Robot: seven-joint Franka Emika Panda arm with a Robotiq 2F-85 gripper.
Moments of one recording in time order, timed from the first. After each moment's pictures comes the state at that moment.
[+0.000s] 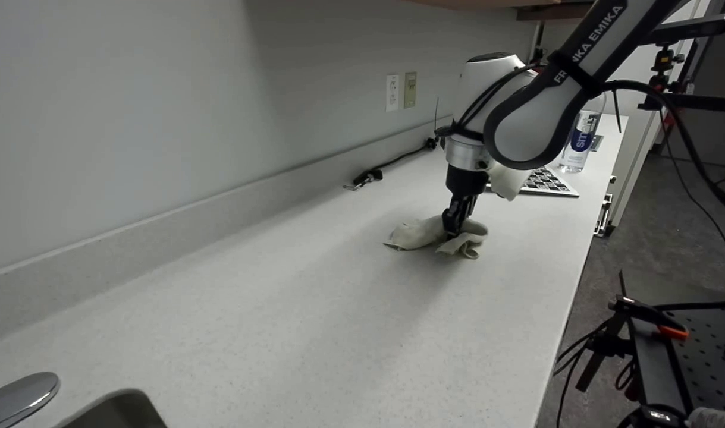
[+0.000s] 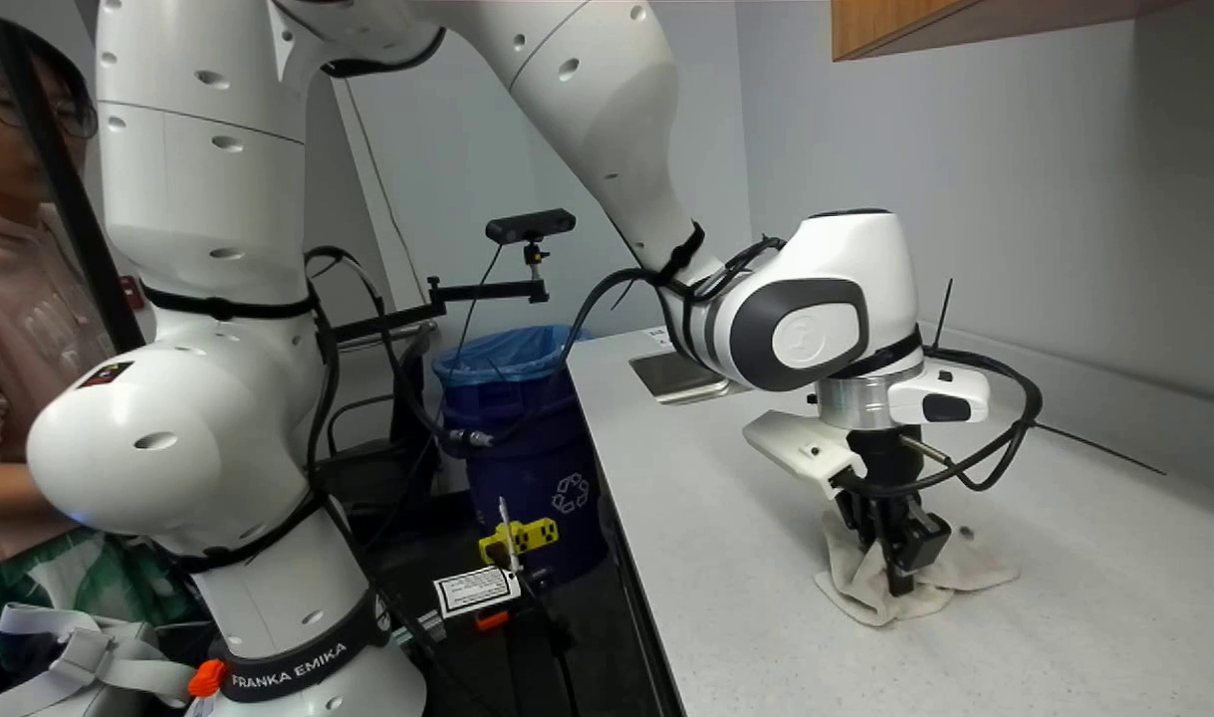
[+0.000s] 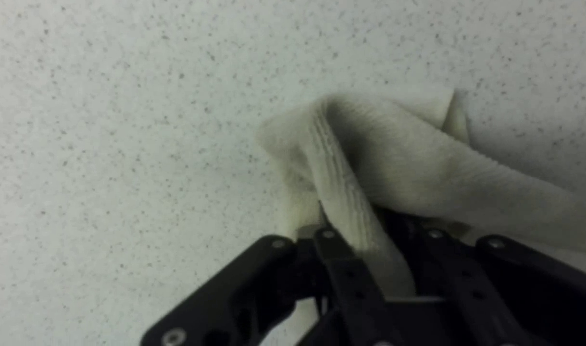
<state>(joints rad) -0.08 0.32 -0.11 -2.32 -0.14 2.71 0.03</state>
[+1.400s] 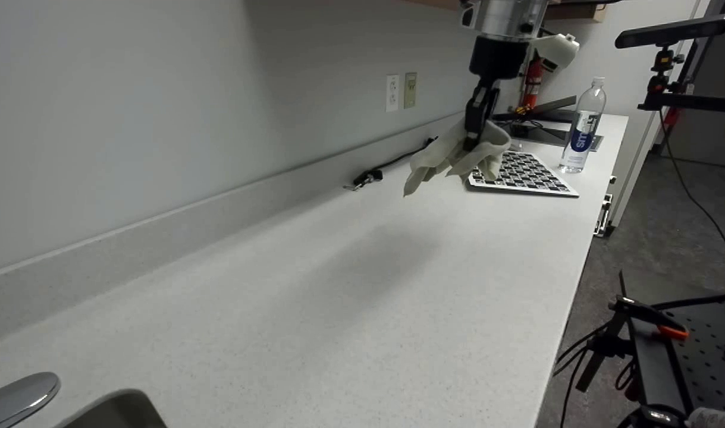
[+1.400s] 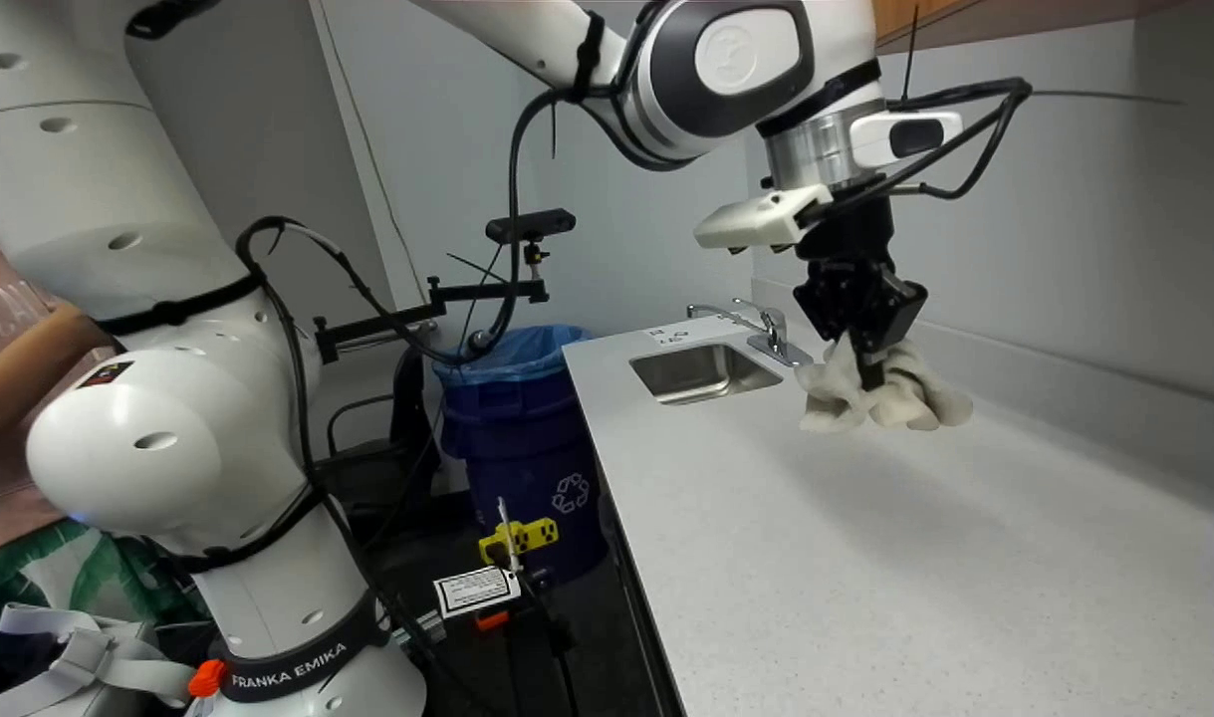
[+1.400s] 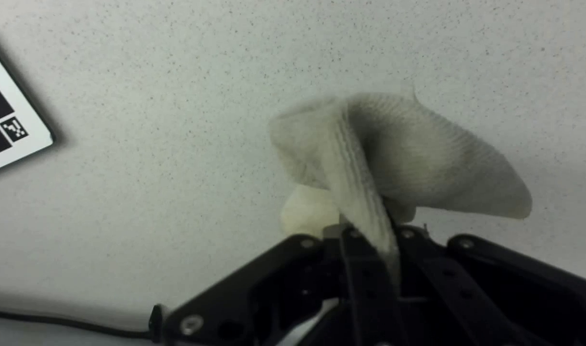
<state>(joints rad) -0.07 -0.14 -0.08 -2.32 -0.09 2.33 -0.10</state>
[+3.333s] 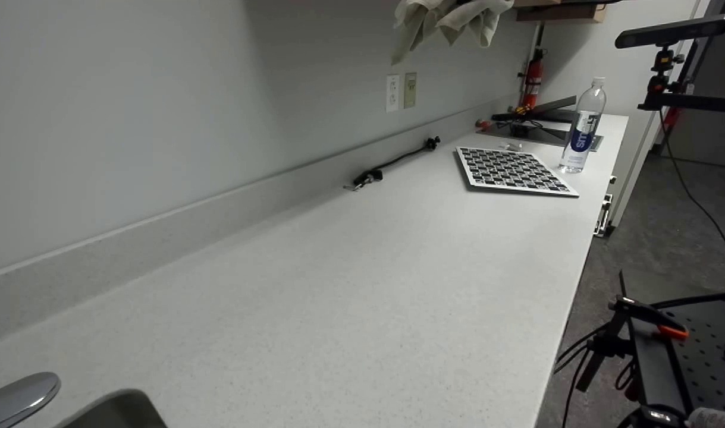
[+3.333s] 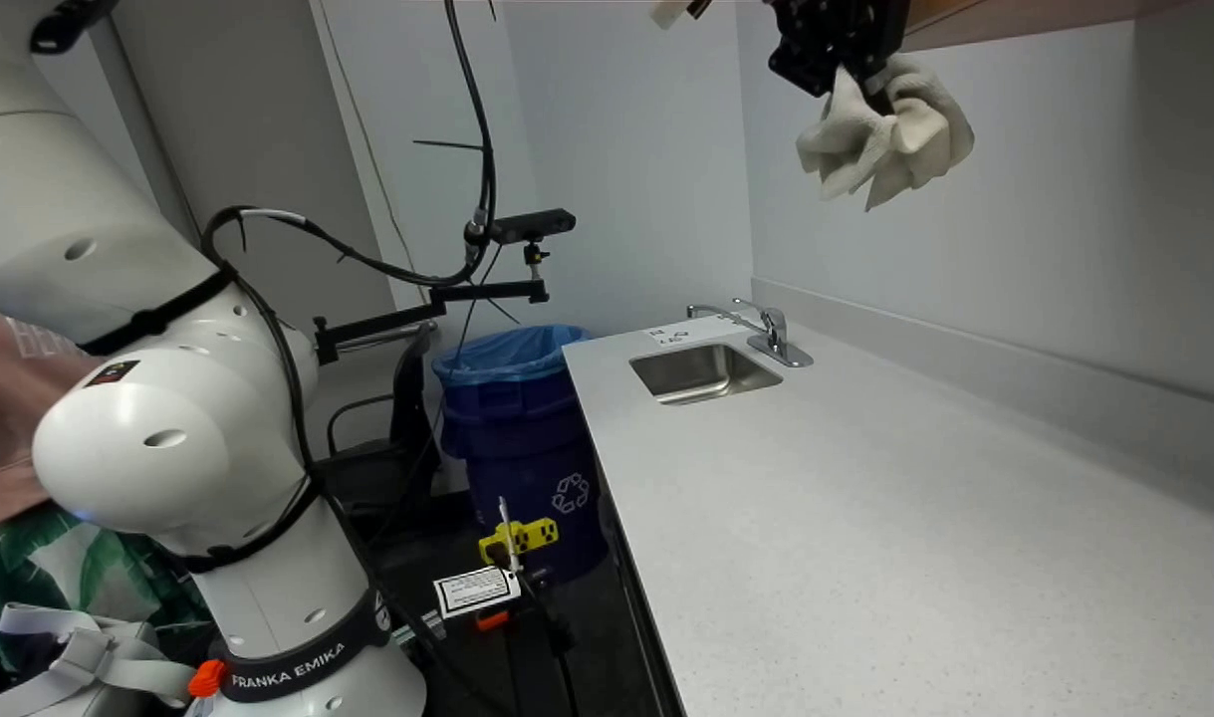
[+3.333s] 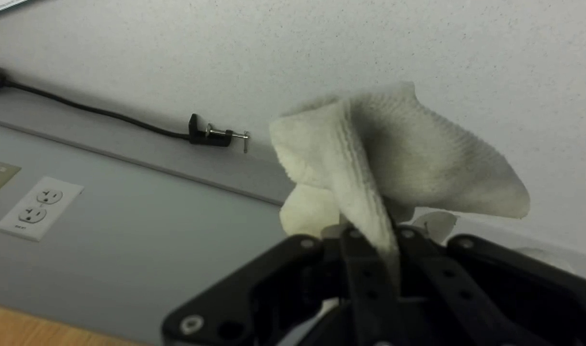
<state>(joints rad) -0.04 -0.35 -0.04 -2.09 -0.12 2.18 -0.17</state>
